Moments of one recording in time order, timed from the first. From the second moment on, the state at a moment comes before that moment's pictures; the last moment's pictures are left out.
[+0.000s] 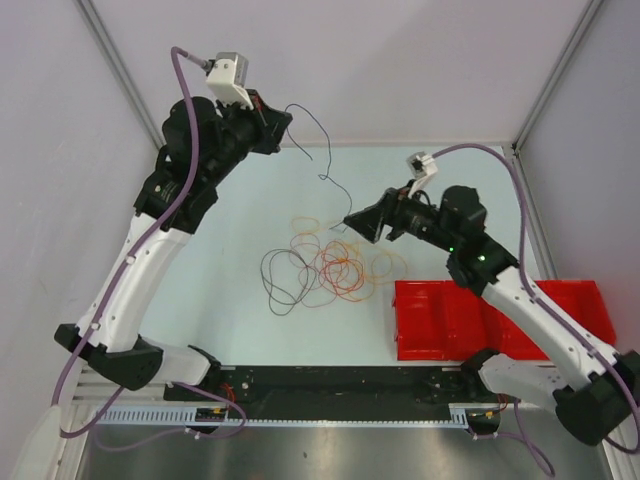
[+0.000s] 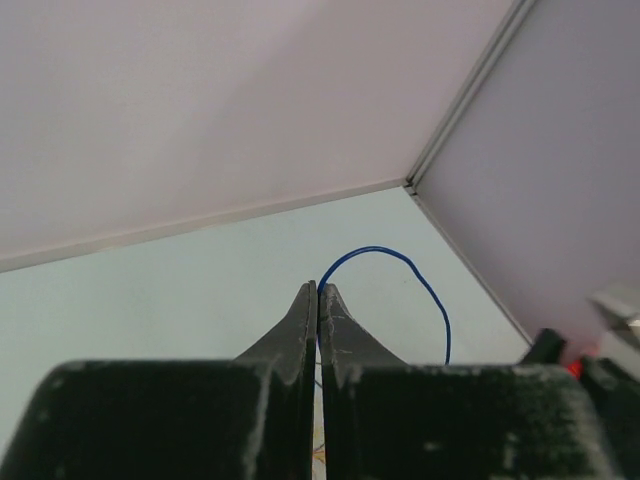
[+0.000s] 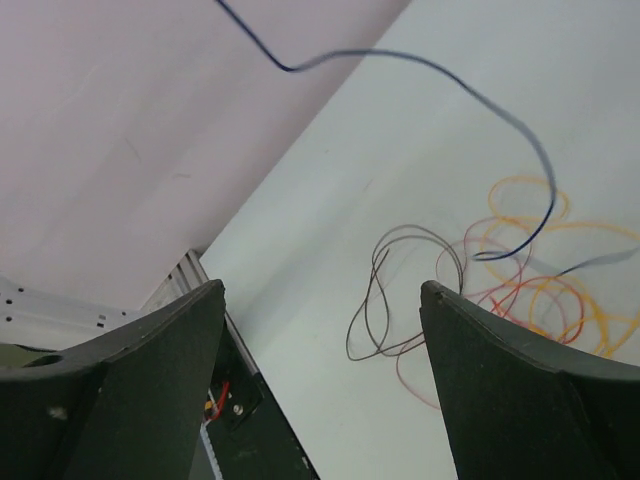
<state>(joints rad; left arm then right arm) -0.53 1.37 1.80 -0.46 -0.01 -0.30 0.57 1.02 0.99 0.01 -0.41 0.55</state>
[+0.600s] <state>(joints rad) -0.53 1.33 1.78 -0.43 0.19 -0.27 0.61 1.21 0.99 0.19 -0.40 0.57</state>
